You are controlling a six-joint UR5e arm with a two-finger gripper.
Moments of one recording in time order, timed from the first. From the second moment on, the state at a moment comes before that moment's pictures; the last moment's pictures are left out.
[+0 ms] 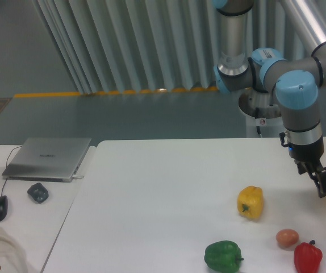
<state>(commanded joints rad) 2.40 -1.86 -1.53 -1.20 1.72 1.43</state>
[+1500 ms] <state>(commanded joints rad) 2.41 -1.85 -1.56 -1.11 1.50 1.04</state>
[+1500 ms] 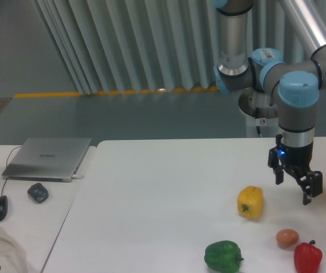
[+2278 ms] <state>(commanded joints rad) 2.41 -1.99 -1.46 -0.95 1.53 0.60</state>
